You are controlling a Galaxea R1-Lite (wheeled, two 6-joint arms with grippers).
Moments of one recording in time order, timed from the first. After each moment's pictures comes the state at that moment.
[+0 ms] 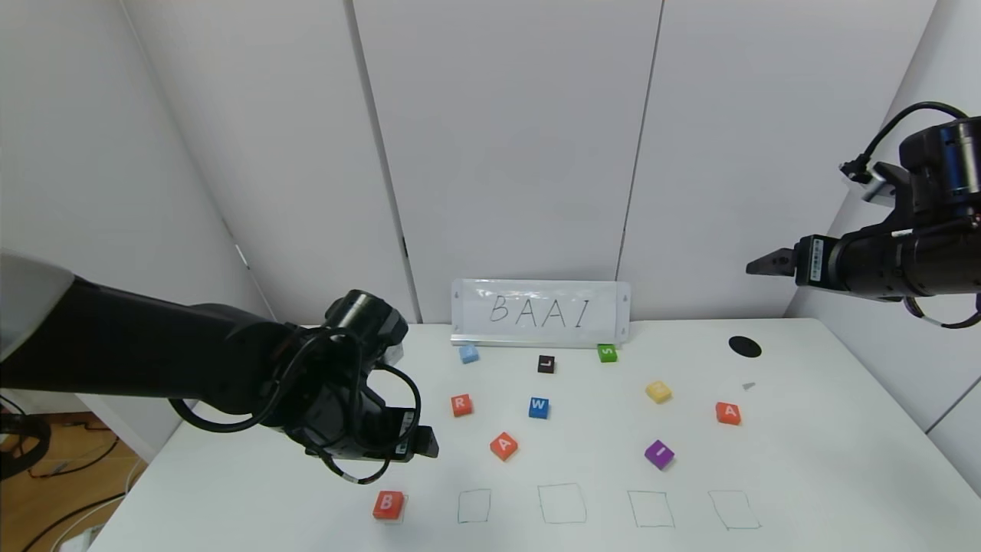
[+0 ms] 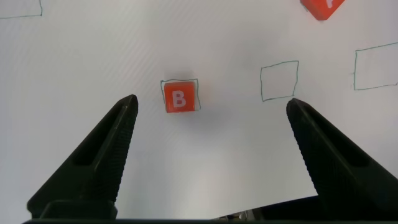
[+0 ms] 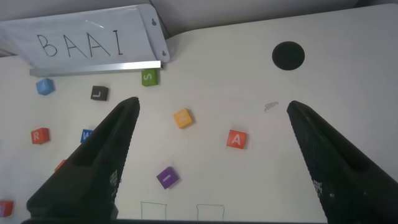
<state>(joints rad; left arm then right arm) -0.43 1.90 -1.10 0.33 0.07 -0.33 0.06 1.74 -1.35 0.17 0.03 0.23</state>
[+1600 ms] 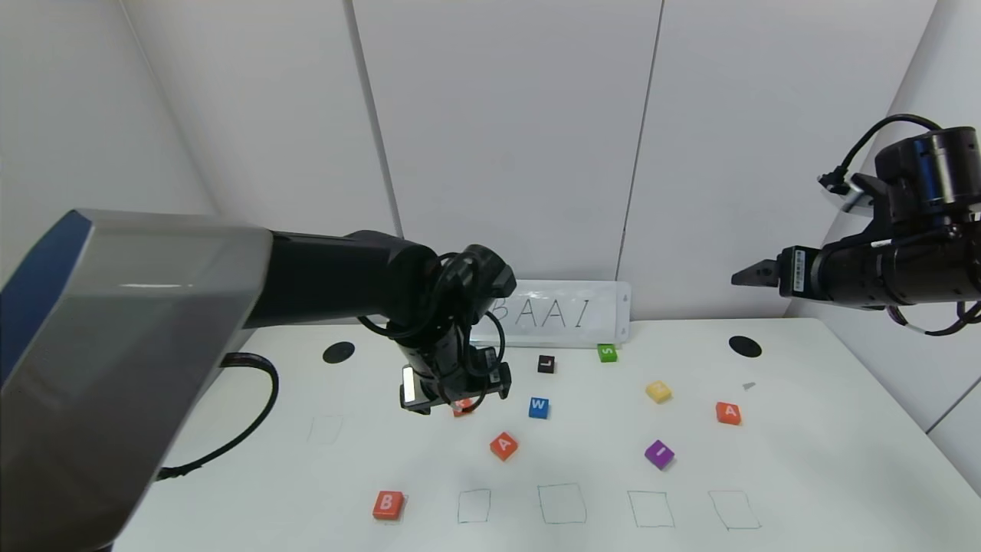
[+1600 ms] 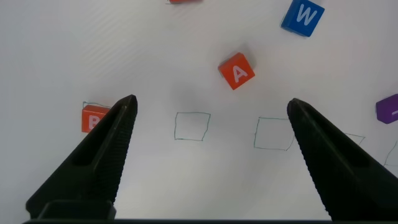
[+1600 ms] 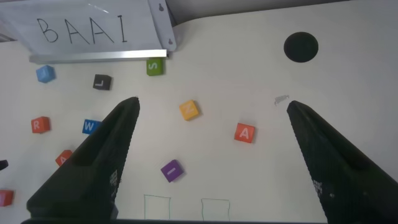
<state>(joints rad) -0.58 2.21 -1.80 0.77 0.17 -0.76 0.10 1.76 -1.33 0.18 0.02 0.23</state>
